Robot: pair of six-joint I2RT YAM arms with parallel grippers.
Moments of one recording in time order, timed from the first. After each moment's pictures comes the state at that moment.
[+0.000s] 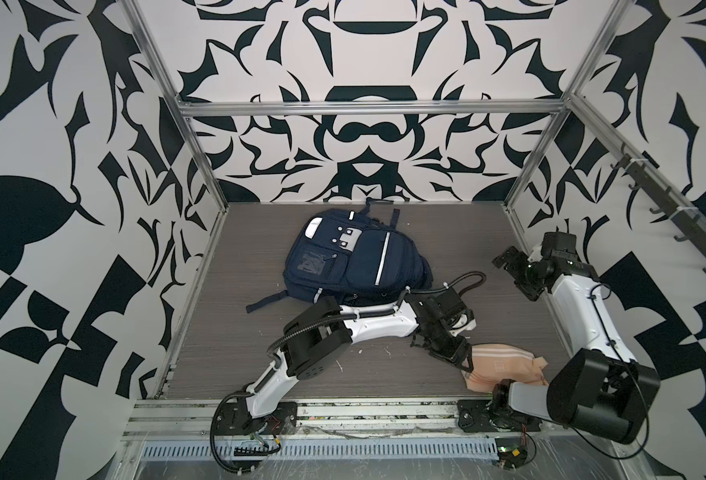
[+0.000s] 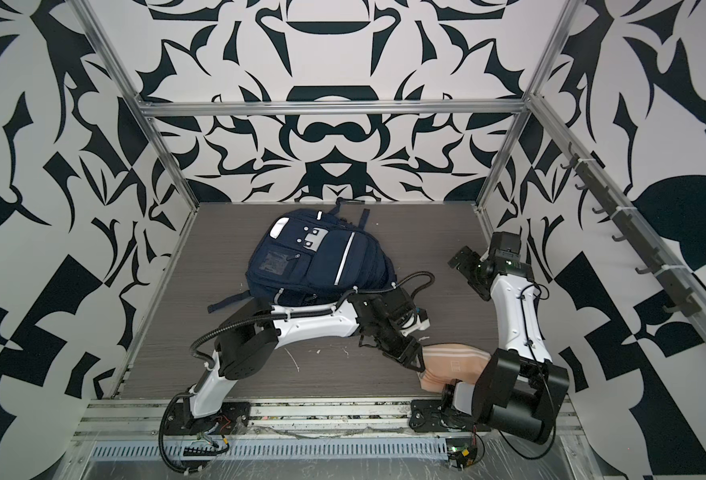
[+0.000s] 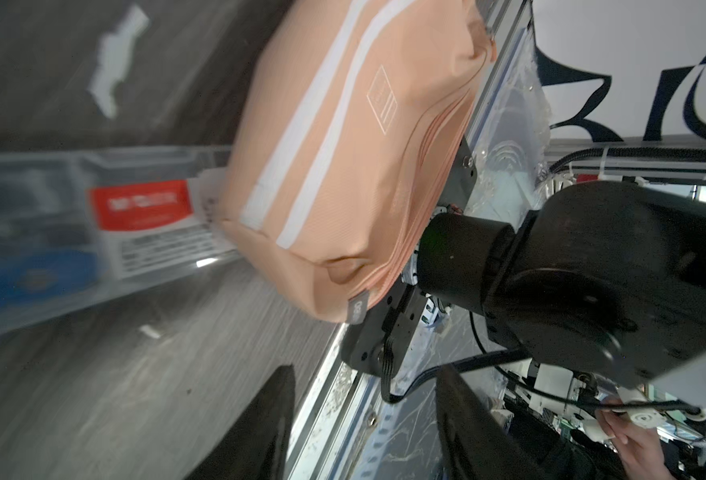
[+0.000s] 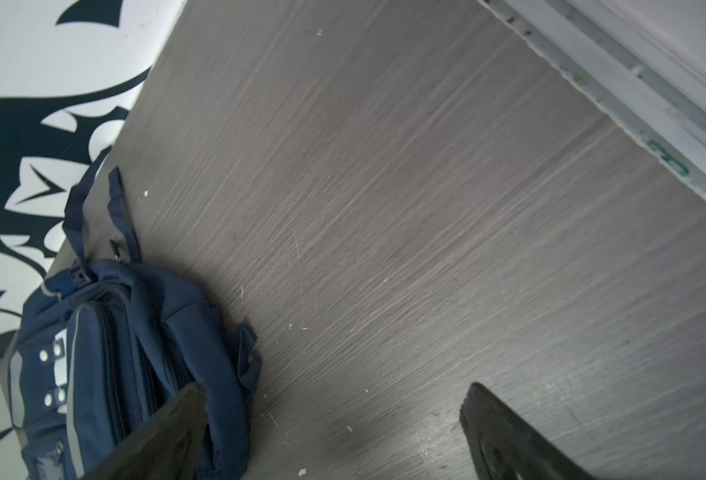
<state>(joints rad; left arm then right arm) -1.23 2.18 1.66 -0.49 0.65 -0.60 -0.32 1.28 1.05 -0.74 -0.25 0.51</state>
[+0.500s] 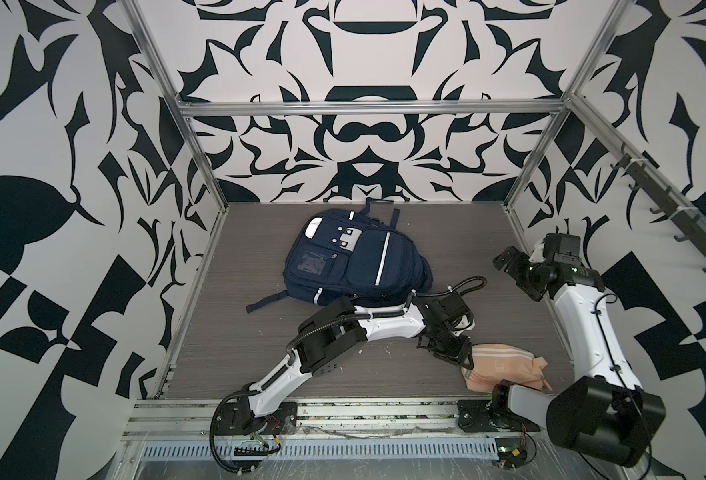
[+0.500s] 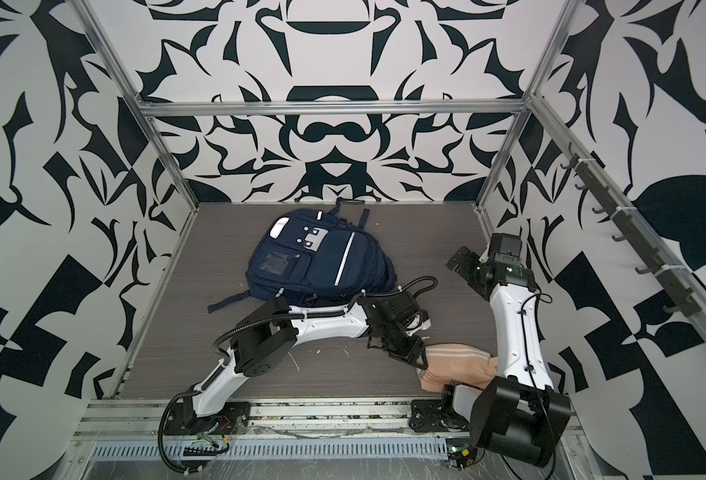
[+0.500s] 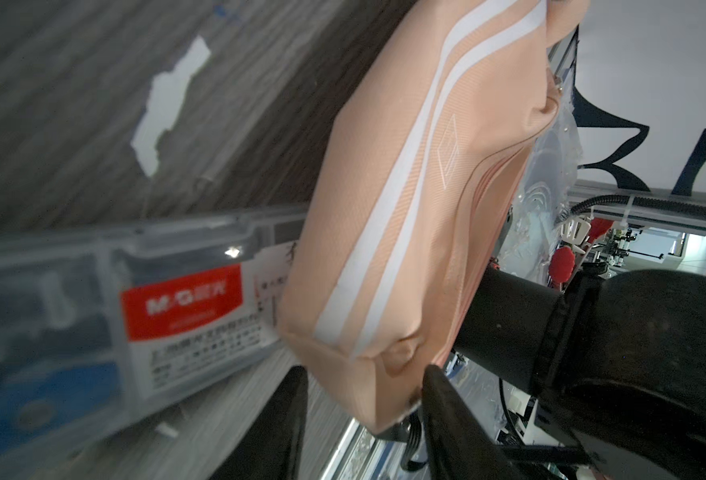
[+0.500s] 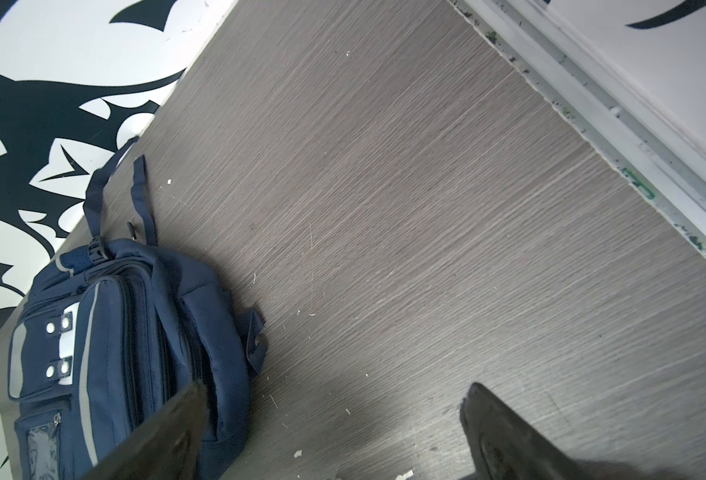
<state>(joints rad) -1.22 2.28 1.72 -0.45 0.63 -0.68 -0.30 1.18 1.05 -0.79 -0.22 0.48</state>
